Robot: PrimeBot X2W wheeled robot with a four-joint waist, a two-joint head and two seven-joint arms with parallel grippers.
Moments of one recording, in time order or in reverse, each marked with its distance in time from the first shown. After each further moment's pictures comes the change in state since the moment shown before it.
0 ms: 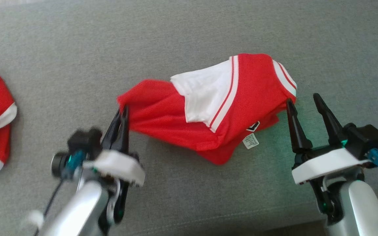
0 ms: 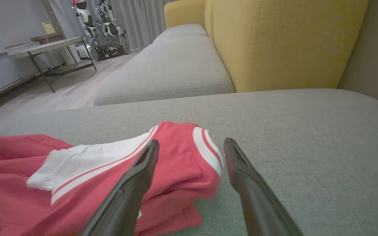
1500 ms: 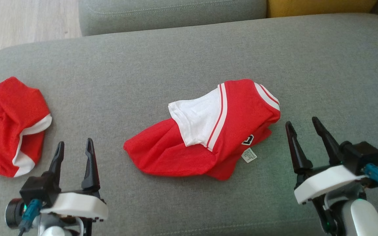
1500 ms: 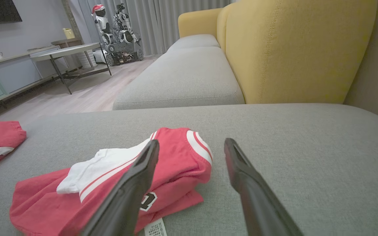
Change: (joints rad) left arm 0.351 0.075 0.239 -0.240 0.107 0.060 0.000; right arm 0.105 -0.011 -0.007 -0.026 -0.011 0.000 0.062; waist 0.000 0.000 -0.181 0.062
